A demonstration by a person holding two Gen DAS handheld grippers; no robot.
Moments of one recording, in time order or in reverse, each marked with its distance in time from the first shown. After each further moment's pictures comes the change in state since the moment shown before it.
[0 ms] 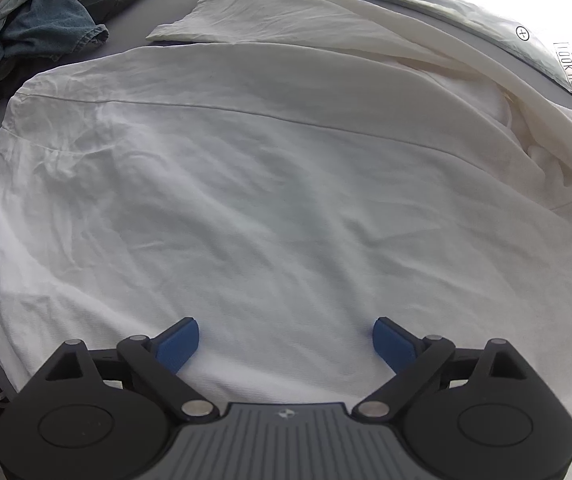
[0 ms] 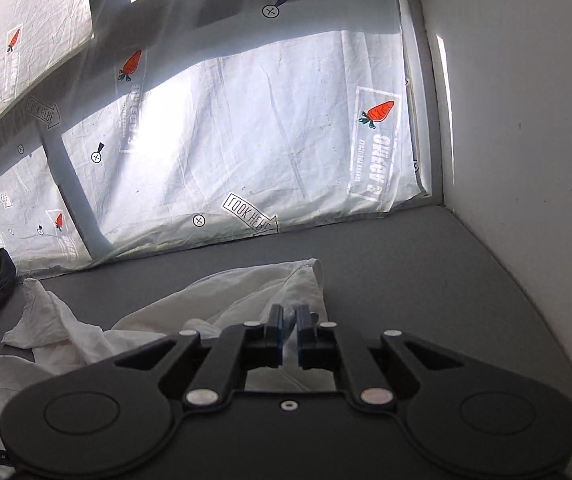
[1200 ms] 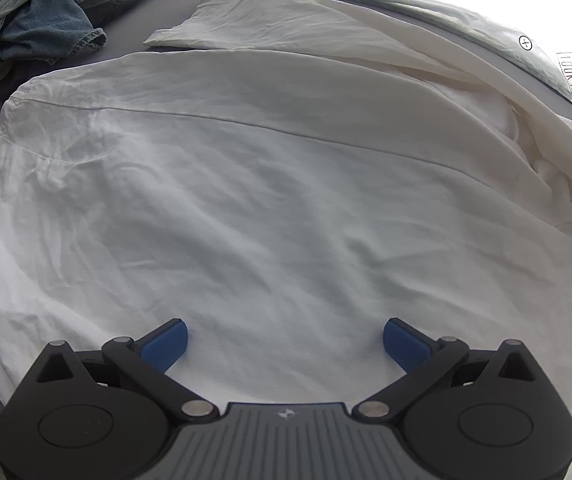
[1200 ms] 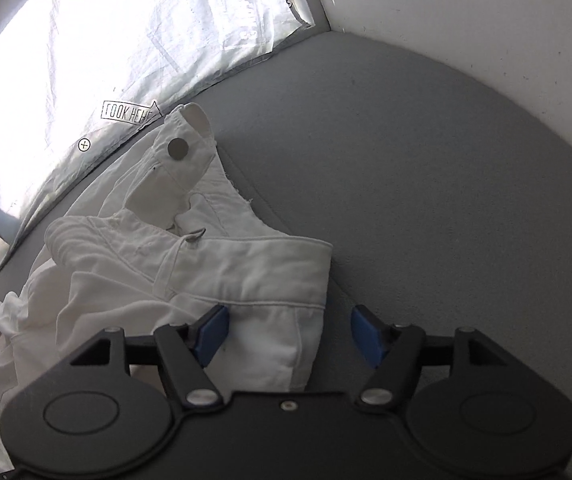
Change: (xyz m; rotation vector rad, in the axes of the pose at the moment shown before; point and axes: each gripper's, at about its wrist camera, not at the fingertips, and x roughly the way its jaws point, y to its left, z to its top) left arm 0.008 0.000 0.006 -0.010 -0.027 -0.008; right arm 0.036 -0.022 -0.079 0.393 0.175 -0.155
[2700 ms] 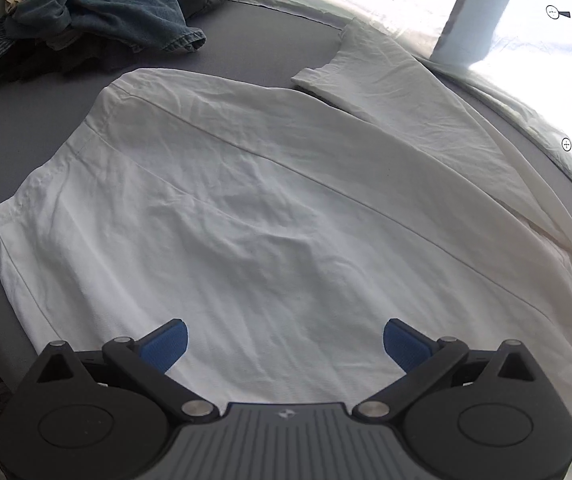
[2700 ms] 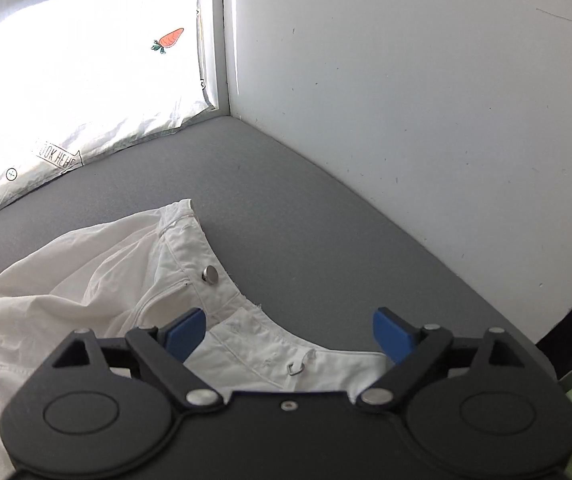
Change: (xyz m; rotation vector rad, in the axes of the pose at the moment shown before) left arm -0.020 0.151 0.056 -0.158 -0.053 -0.081; right arm -0.117 0.022 -0.017 -0.099 -0.214 -0.425
